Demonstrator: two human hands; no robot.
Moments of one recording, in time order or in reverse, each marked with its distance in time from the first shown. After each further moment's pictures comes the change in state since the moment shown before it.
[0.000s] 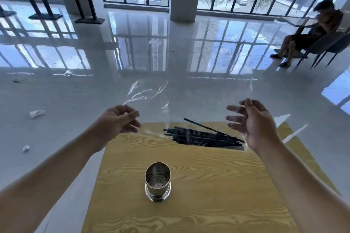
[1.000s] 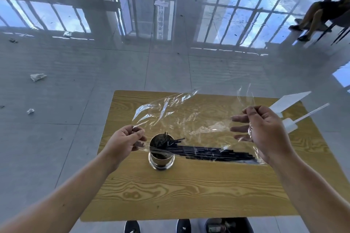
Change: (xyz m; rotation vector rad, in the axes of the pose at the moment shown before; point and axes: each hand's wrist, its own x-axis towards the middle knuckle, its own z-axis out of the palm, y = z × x) left_hand -0.029 -0.187 0.018 -0.077 0.133 -0.276; right_hand -0.040 0.077 -0.023 -0.391 -0.039 0.122
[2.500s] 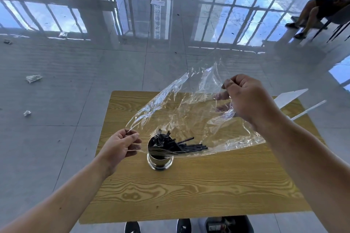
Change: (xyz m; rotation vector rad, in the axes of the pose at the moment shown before) left_hand 0.014 -0.025 -0.014 -0.096 0.005 -0.081; right_hand 0.022 -0.072 0.045 -0.316 -0.098 -0.173
